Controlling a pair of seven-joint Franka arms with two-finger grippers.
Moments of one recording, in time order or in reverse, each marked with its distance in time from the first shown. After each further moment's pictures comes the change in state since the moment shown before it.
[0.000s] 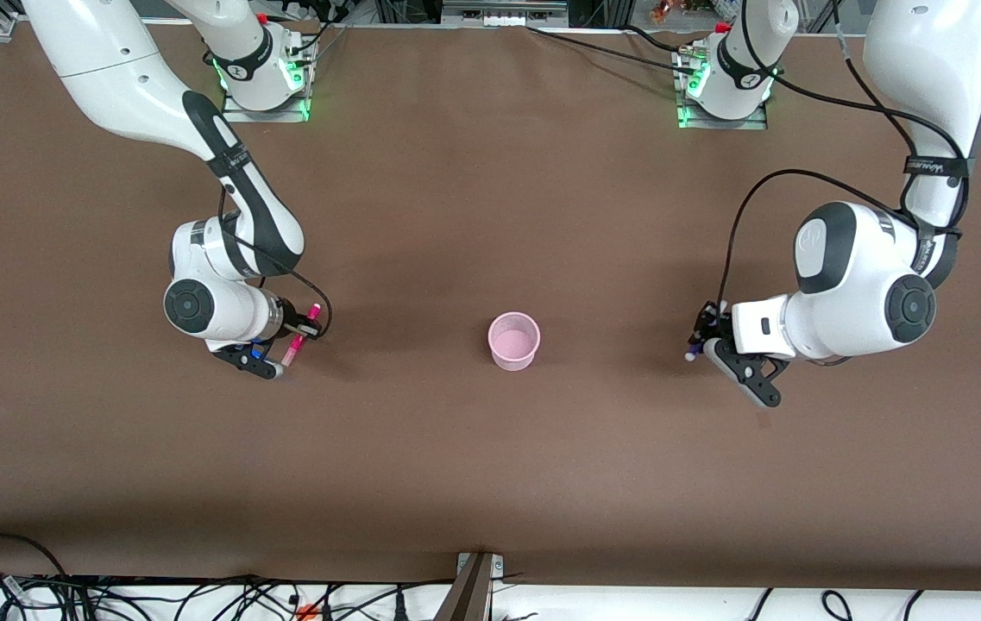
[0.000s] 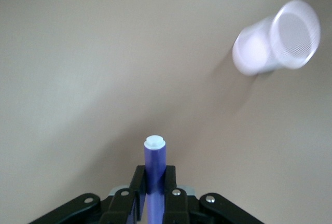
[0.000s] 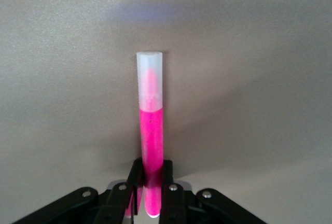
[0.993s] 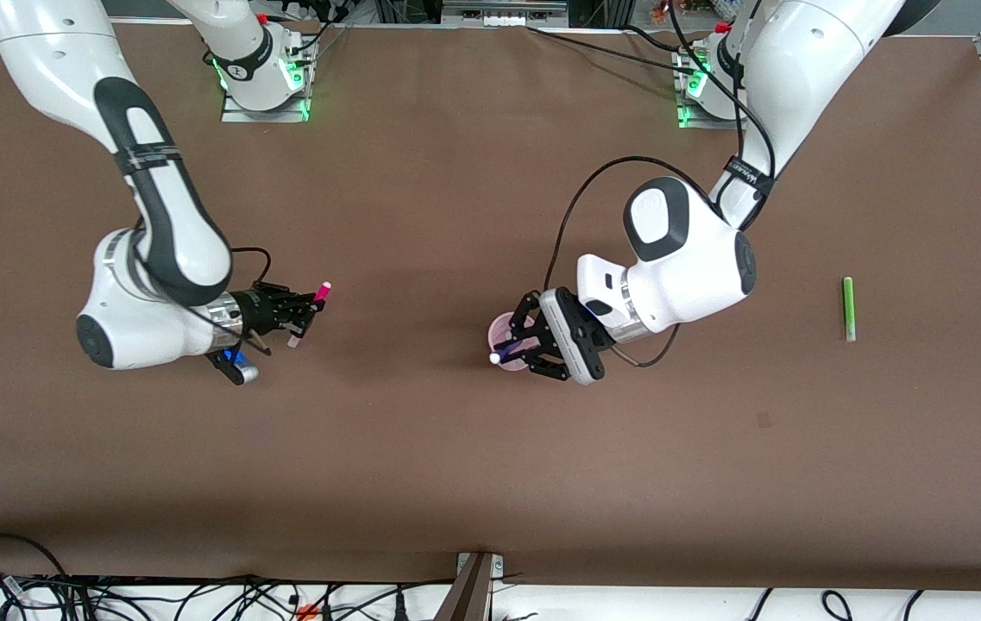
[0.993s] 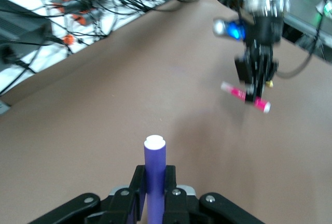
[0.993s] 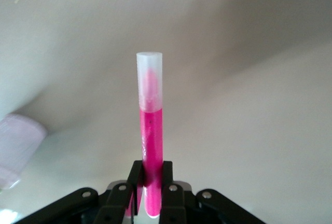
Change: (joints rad) left arm -0.131 0.146 -0.284 0.053 -0.411 0.505 0.458; right arm -0.085 -0.018 -0.014 0.250 0.493 -0.531 0.008
